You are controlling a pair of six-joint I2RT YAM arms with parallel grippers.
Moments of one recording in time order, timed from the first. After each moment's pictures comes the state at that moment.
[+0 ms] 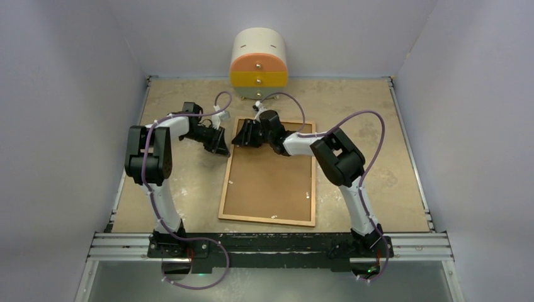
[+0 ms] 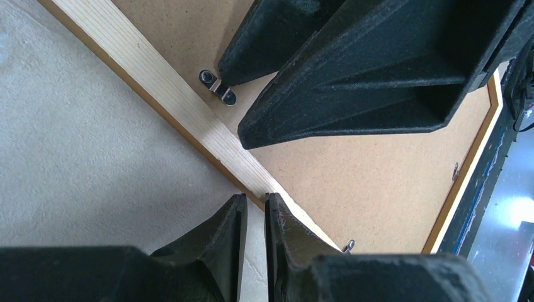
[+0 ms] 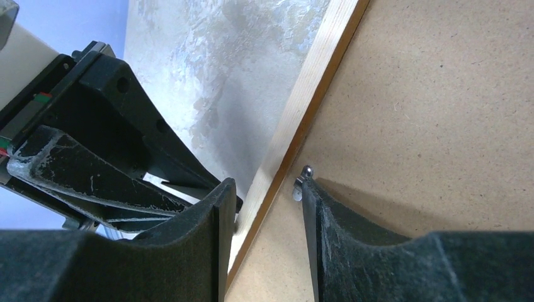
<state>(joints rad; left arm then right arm) -0.05 1.98 1.26 -0.63 0.87 0.46 0.69 2.24 1.40 0.34 -0.35 0.78</state>
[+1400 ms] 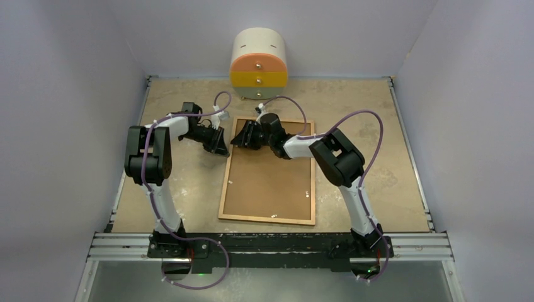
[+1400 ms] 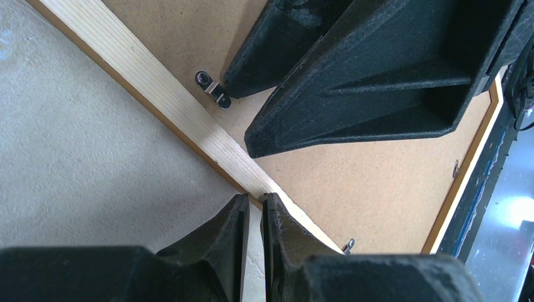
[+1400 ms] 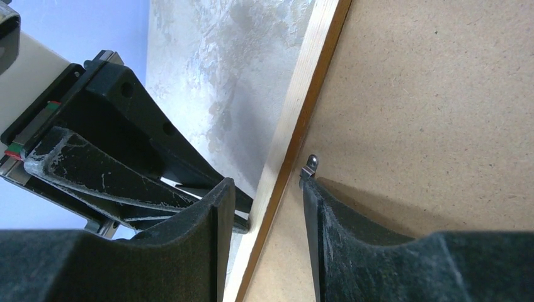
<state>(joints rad) -0.05 1.98 1.26 -0.63 0.87 0.47 0.70 2.24 1.36 0.43 -0.34 0.91</state>
